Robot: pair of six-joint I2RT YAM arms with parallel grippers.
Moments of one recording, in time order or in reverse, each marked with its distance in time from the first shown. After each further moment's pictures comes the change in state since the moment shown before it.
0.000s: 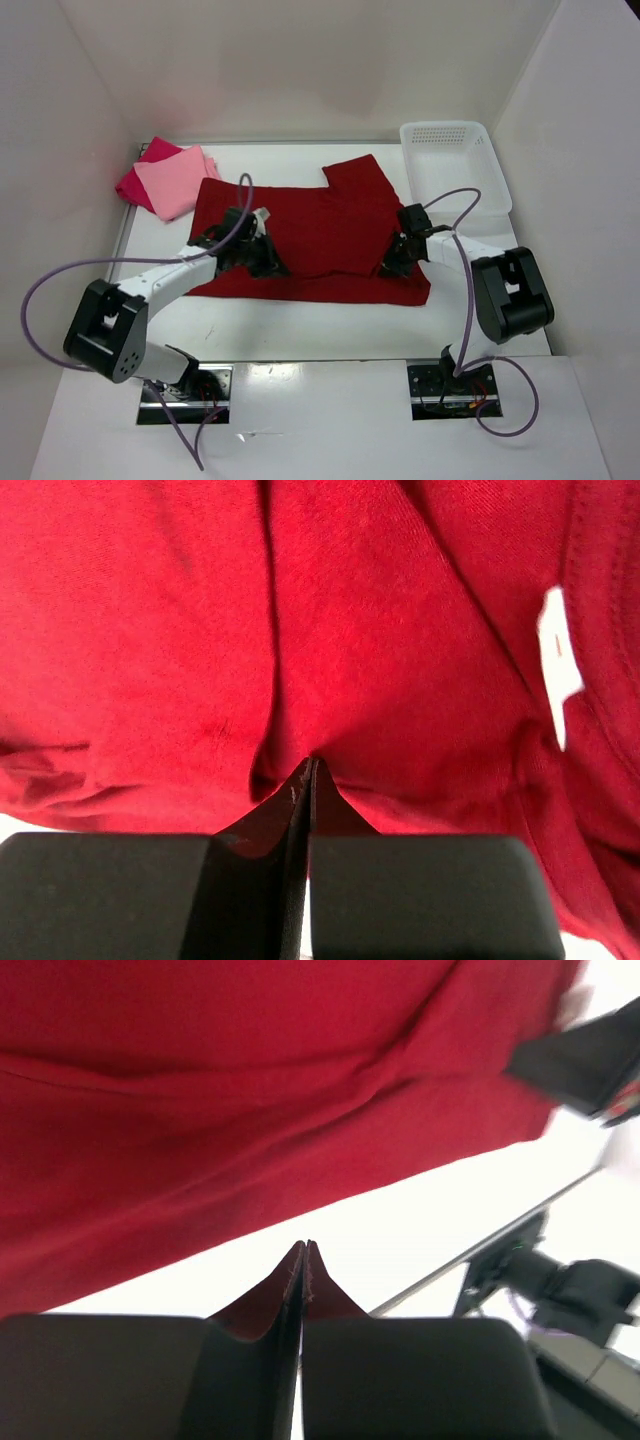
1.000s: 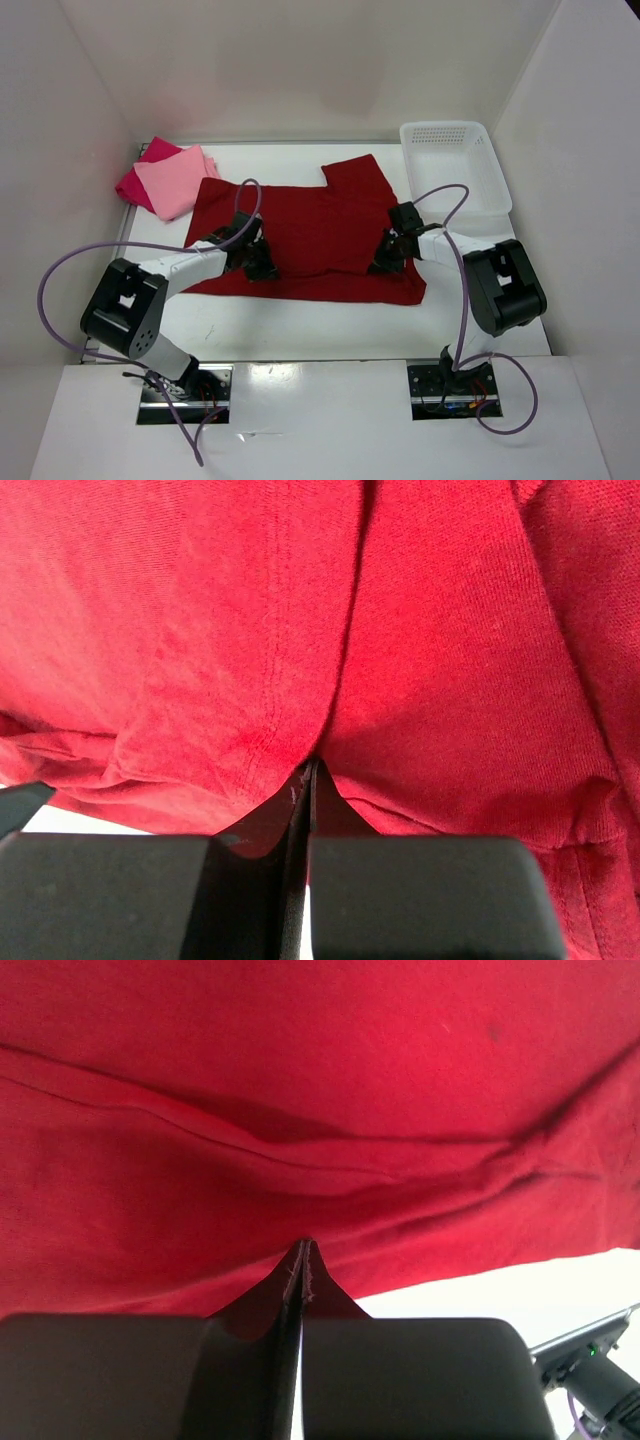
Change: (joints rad) left arm -0.047 0.155 0.002 0.010 -0.213 -0.032; right arm 0.050 0.066 0.031 0.081 -0.043 0.000
